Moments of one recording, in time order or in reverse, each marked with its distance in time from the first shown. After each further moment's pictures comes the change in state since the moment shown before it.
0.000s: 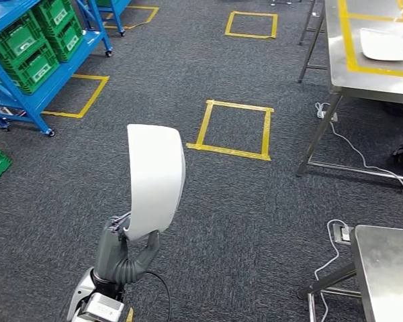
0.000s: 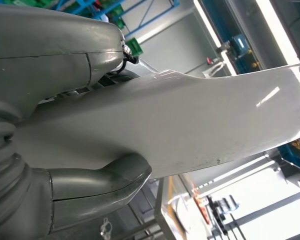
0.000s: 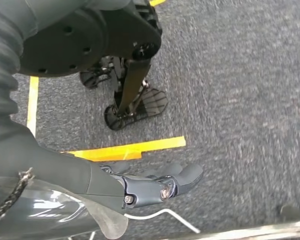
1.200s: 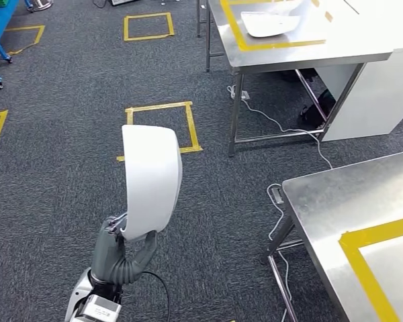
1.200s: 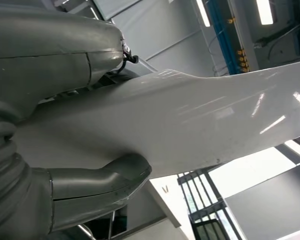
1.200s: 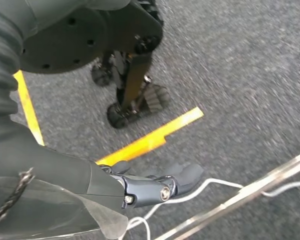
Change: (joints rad) left arm -0.004 0.000 0.002 -0.003 -0.001 -0.002 -0.007; right arm 0.001 0.009 -0.006 0.002 0.019 -0.006 0.003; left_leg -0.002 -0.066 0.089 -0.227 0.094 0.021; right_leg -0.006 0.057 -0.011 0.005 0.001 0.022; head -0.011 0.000
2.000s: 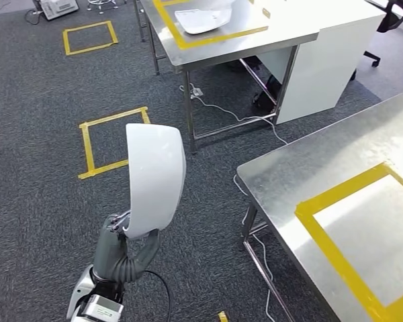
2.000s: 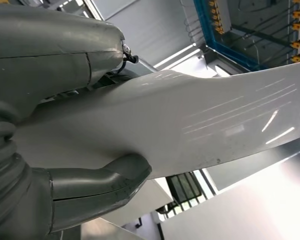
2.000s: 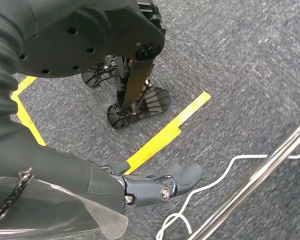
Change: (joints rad) left arm -0.012 -0.004 -0.003 0.001 -0.011 -0.003 -0.006; right arm 0.005 0.003 -0.017 -0.001 0.000 0.003 0.001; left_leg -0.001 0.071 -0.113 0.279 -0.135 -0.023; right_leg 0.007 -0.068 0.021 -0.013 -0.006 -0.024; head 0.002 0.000
